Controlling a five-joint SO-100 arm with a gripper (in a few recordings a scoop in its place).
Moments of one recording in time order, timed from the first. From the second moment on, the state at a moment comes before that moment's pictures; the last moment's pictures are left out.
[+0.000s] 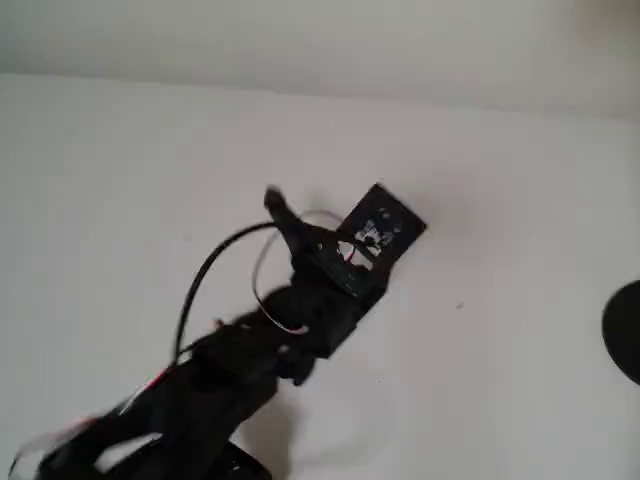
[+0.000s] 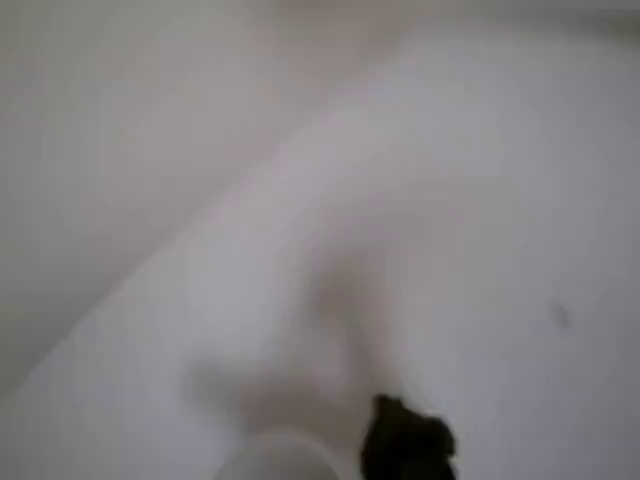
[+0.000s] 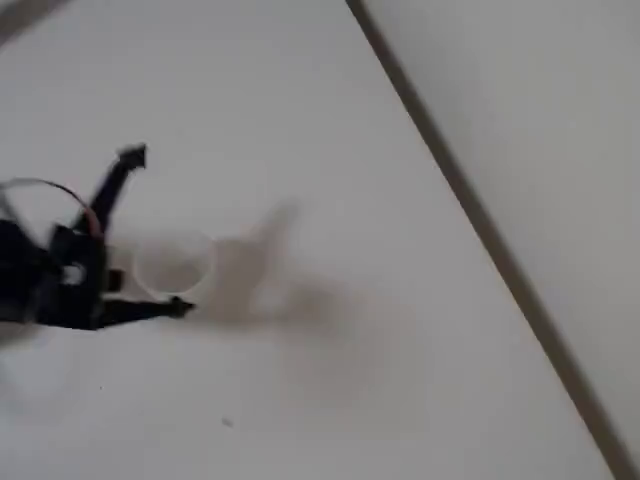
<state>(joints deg) 11.4 134.5 150.3 10.1 -49.6</state>
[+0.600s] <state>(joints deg) 2.7 174.3 148.2 69.9 -10.1</state>
